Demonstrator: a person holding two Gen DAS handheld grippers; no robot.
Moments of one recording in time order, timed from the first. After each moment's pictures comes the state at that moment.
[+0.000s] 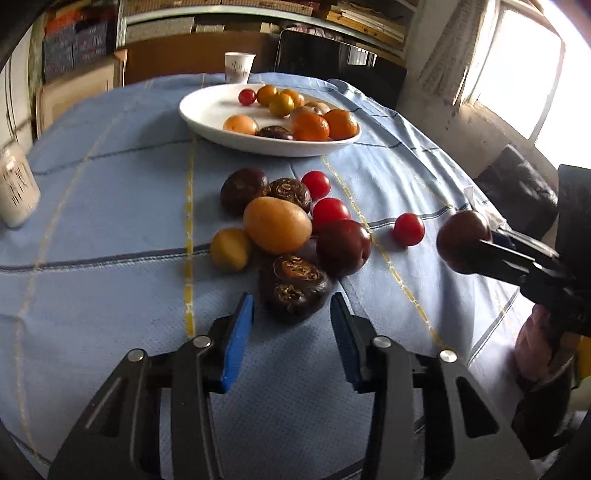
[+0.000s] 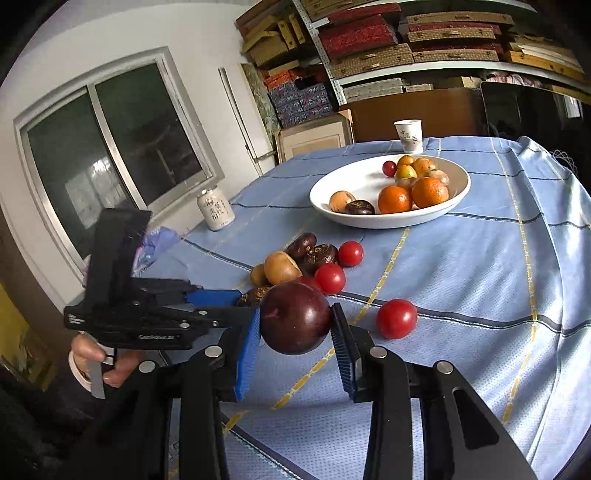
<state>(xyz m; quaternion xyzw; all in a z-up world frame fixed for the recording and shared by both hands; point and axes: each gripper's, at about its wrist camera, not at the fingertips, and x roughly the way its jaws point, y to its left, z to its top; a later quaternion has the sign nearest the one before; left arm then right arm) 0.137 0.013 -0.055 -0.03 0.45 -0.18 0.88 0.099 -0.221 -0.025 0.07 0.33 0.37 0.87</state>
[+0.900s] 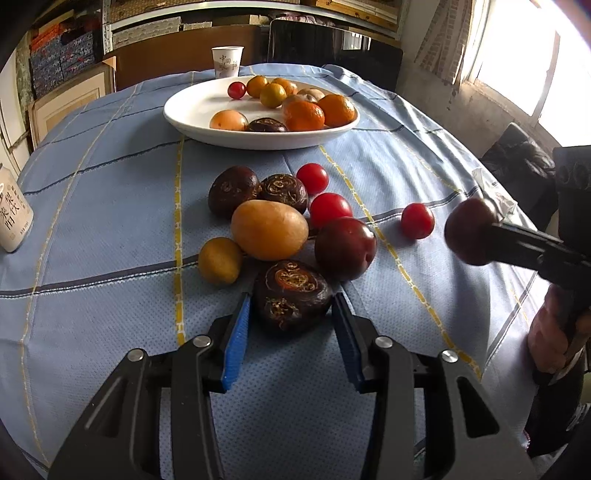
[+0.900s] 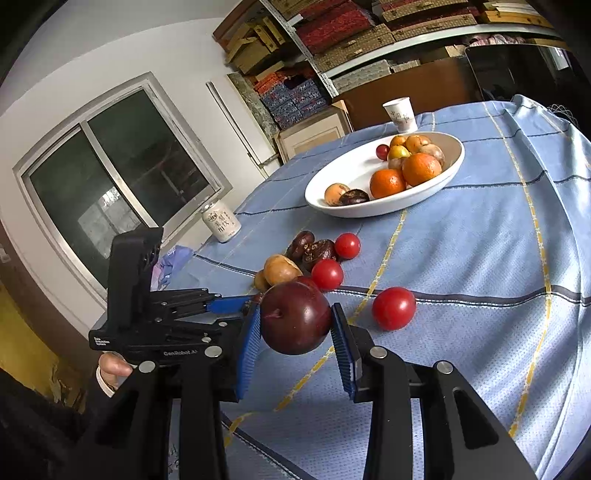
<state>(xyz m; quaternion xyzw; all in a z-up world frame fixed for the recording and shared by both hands) 0.151 -0.003 -0.059 0.02 0.46 -0.18 0.87 0.115 -0.238 -0.038 0.14 0.36 0.37 0.84</state>
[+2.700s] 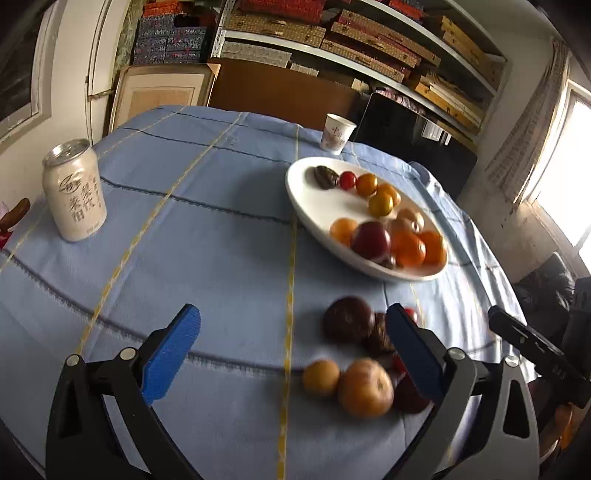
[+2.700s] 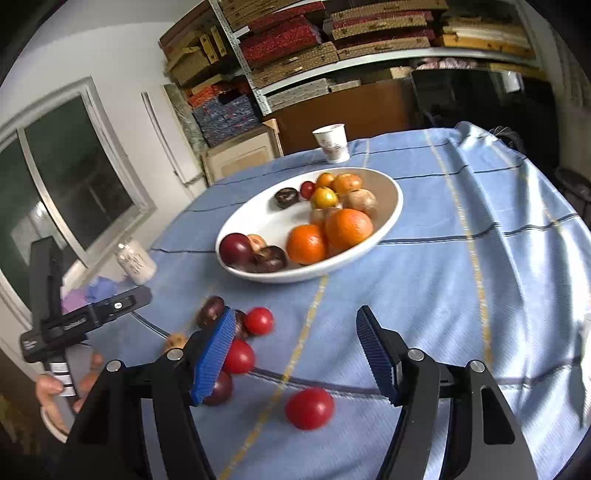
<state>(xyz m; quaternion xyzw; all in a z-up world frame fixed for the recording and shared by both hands) 0.191 0.066 -0.021 -0.12 0.37 -0.03 0.92 0.177 -0.229 -0.025 0.09 0.35 0.22 0.91</state>
